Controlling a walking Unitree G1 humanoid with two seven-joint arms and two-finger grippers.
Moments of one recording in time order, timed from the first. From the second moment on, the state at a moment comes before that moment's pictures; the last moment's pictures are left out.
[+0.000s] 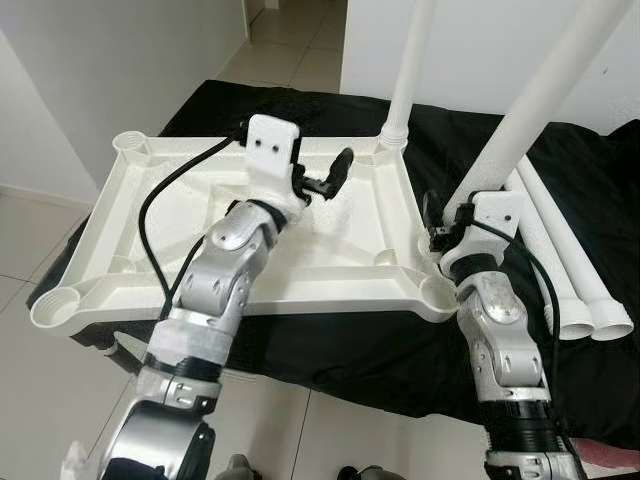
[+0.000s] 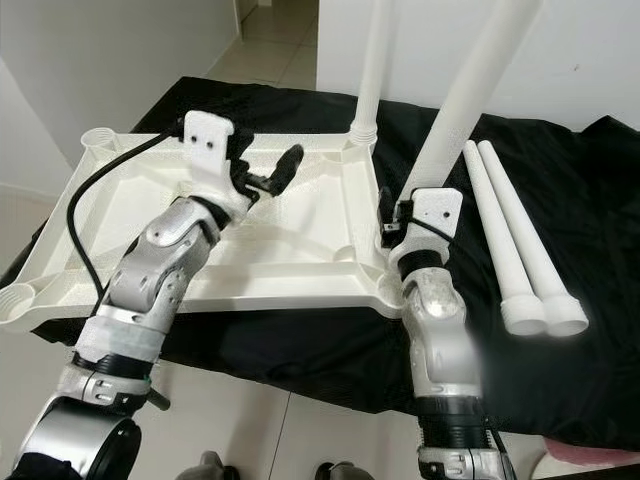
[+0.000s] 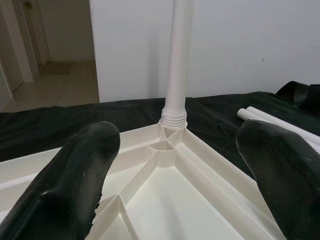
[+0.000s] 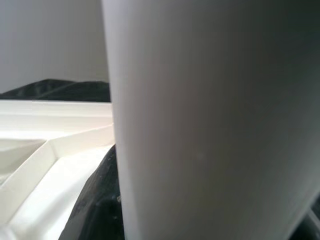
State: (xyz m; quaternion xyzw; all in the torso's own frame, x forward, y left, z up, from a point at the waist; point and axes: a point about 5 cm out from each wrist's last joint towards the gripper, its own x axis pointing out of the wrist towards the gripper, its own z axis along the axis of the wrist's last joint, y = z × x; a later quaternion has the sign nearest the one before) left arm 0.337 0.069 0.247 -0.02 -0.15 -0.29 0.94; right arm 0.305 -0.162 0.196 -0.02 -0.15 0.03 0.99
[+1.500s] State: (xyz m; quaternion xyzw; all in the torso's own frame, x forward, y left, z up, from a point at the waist) left arm 0.269 0.052 0.181 0.06 -0.07 -0.41 0.90; right arm 0.291 -0.173 0.177 -0.06 -0.16 0.07 0.98
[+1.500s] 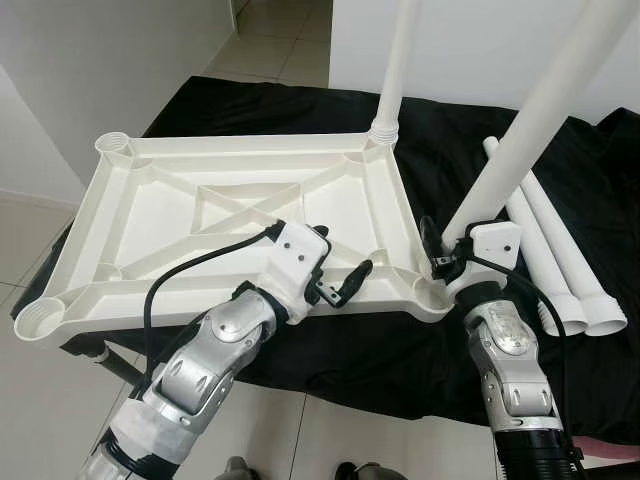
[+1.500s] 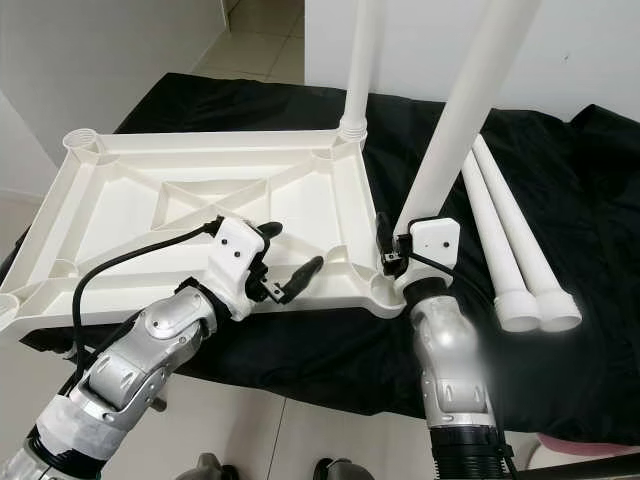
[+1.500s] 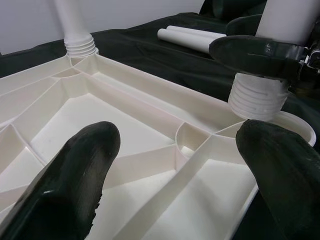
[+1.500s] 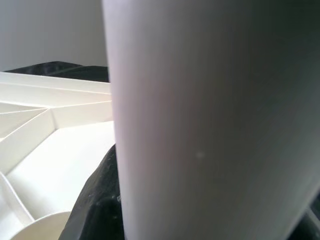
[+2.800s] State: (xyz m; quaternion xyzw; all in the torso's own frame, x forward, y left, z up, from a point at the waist) left arm 0.263 0.044 0.186 0.07 -0.08 -0.46 0.88; right arm 0.270 -0.168 0.157 -0.15 -0.15 0.20 0.96
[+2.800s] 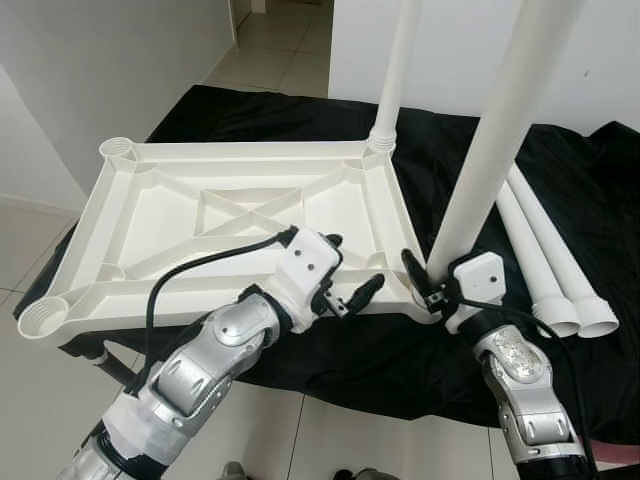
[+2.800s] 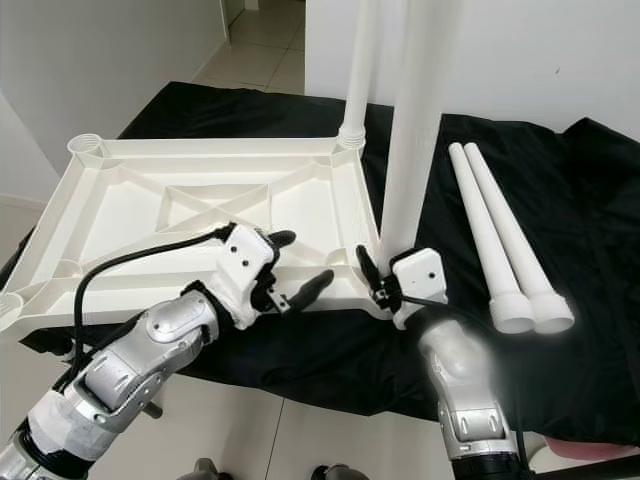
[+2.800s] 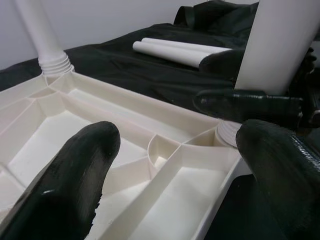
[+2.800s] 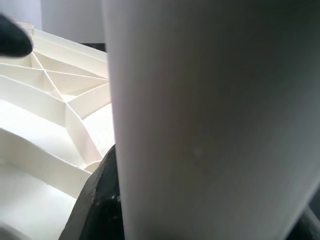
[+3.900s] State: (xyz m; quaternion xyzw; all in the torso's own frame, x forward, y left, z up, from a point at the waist) left arm 0.263 0.046 0.185 0.08 -0.07 -0.46 0.88; right arm 0.287 -0.168 0.150 -0.01 -0.10 0.18 0.98
